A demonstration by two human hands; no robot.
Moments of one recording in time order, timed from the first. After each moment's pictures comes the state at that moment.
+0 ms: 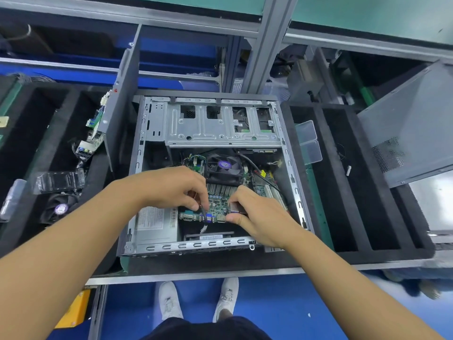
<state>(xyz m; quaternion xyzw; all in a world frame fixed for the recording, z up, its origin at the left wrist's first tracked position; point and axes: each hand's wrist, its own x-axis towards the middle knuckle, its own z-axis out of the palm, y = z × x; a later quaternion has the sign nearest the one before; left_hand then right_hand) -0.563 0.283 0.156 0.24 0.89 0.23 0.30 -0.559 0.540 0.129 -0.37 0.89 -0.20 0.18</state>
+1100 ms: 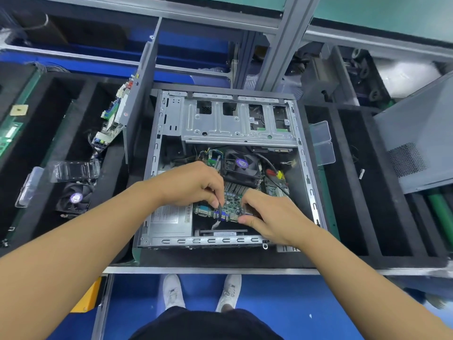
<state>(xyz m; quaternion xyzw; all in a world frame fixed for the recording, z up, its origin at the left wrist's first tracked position) -0.554 0.283 0.145 0.24 0.88 0.35 0.21 -0.563 0.536 0.132 -0.40 0.89 -0.14 0.19</state>
